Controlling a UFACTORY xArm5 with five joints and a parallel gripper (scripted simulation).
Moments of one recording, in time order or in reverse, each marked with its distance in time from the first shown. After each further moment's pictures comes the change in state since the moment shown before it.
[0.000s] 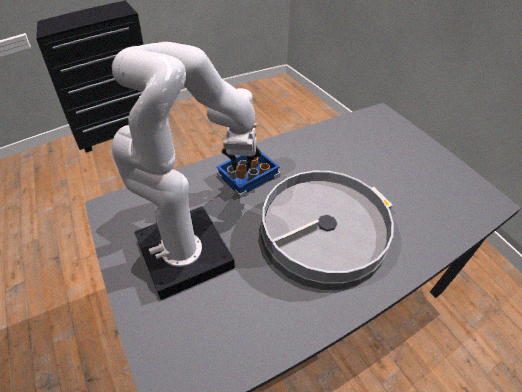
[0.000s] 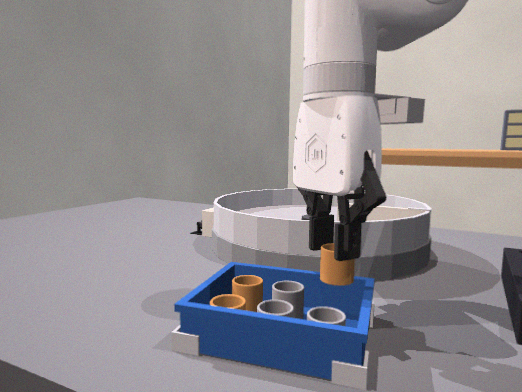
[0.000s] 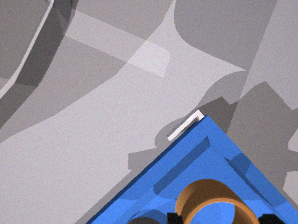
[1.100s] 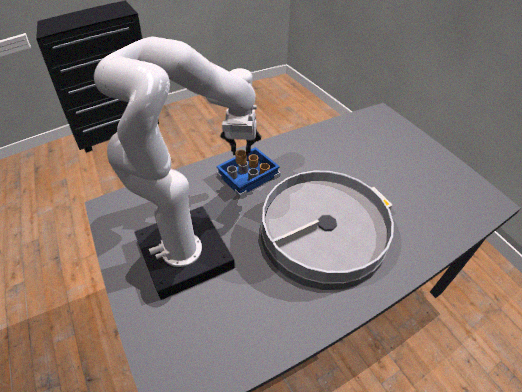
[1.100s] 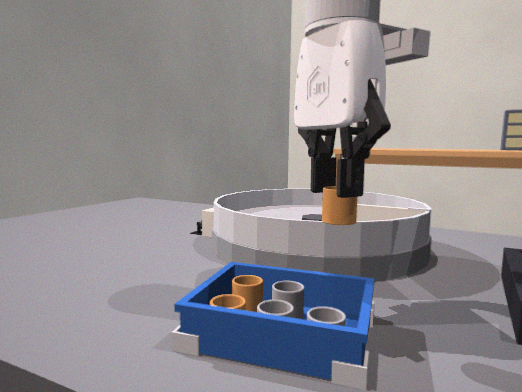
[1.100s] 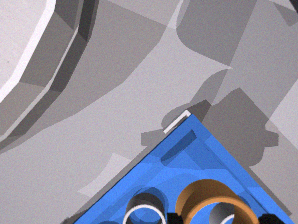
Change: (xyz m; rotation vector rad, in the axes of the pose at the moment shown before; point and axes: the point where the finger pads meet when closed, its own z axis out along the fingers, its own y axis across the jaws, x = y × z) arm 0.000 0.001 -0.068 0.000 0.000 0.000
